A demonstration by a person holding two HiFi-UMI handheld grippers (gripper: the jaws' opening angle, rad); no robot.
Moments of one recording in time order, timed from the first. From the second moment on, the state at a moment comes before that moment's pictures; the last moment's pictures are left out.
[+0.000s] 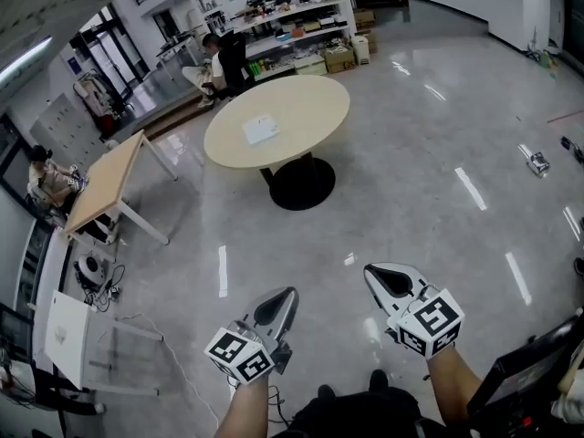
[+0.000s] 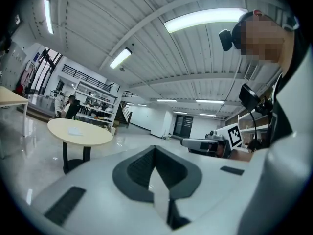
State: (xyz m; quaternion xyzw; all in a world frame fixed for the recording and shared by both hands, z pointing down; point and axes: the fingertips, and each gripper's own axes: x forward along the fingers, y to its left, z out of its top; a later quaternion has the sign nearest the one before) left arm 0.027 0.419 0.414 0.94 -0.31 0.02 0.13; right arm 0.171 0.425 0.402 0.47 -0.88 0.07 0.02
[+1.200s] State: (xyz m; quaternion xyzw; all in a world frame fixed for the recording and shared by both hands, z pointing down) left arm -0.053 0.465 0.401 0.93 -0.34 0.01 0.12; right arm 0.140 0.453 0.384 0.52 -0.85 0.07 0.00
